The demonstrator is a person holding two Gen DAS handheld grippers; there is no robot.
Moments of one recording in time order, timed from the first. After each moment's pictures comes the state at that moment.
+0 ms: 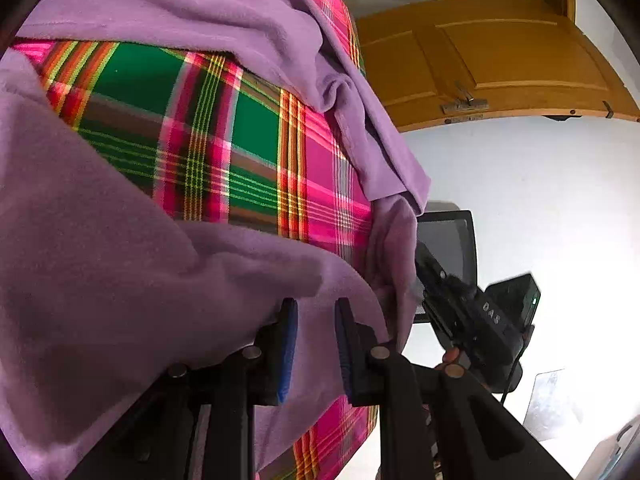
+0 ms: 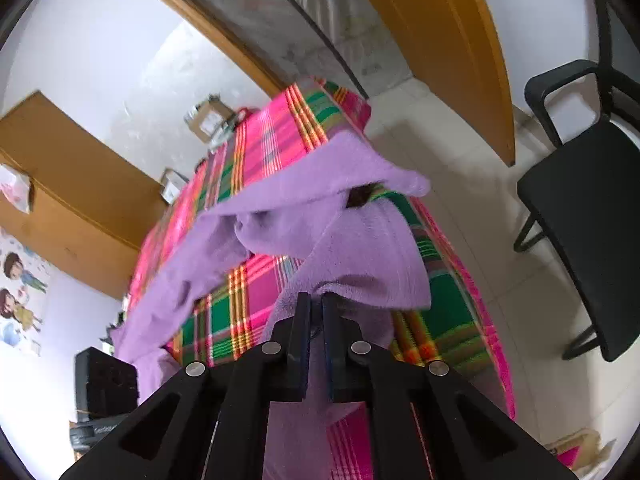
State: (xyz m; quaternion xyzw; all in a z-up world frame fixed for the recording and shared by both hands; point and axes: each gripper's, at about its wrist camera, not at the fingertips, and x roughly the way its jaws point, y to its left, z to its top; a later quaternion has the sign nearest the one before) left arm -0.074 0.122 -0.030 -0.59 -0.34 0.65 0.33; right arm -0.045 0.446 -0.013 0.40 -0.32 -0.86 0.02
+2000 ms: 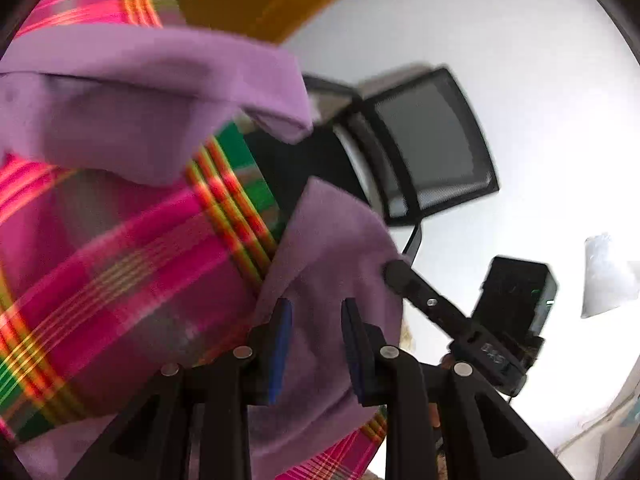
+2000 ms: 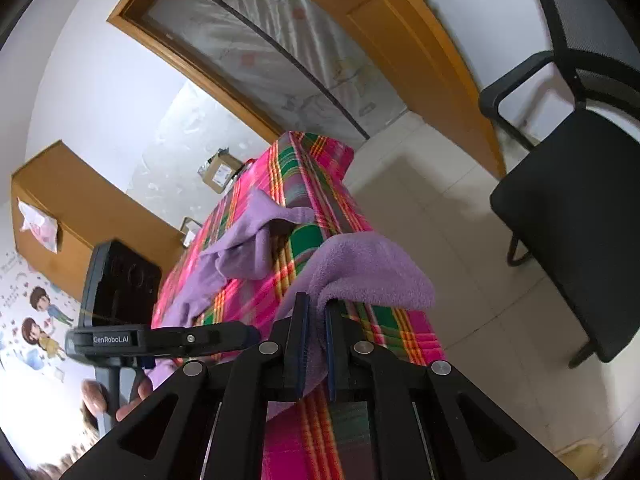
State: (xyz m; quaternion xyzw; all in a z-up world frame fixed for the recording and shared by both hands) left arm -0.109 0.330 -0.011 -0.64 -0.07 0.61 0.47; right arm 0.035 0.528 -0.035 0.32 -0.37 -0.87 0.03
